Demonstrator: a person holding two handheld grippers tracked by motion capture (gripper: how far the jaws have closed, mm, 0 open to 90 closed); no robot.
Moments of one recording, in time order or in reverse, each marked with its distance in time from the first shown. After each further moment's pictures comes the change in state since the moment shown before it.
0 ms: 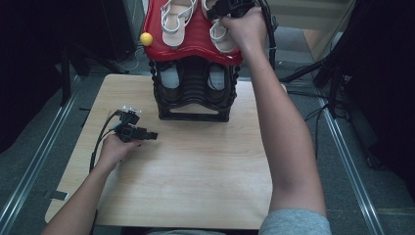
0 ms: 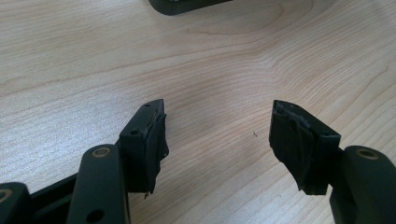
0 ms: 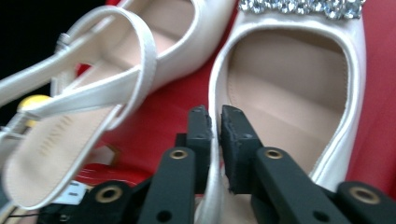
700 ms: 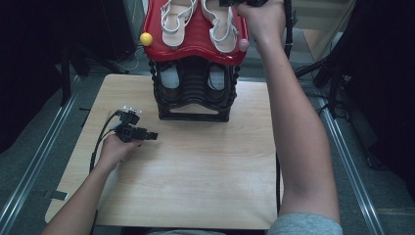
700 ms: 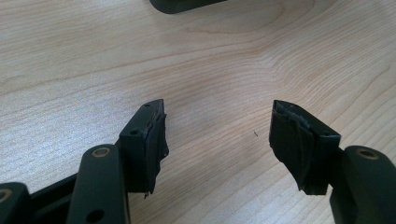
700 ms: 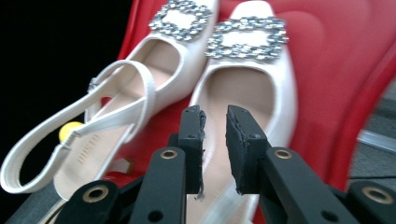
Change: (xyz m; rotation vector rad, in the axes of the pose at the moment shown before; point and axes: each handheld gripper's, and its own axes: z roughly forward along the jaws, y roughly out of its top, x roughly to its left) left arm -0.001 0.000 0.000 0.001 0.000 -0.002; right arm -0.018 0.005 -0.045 -0.091 0.030 0.080
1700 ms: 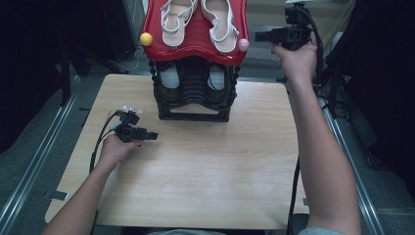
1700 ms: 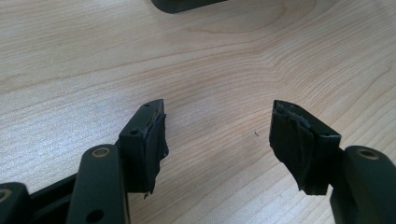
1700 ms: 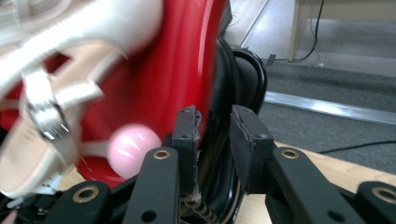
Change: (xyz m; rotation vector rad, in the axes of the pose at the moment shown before) left arm 0.000 0.000 0.000 0.007 0.000 0.004; right arm -0.082 -0.093 -0.026 -0.037 -0.064 0.106
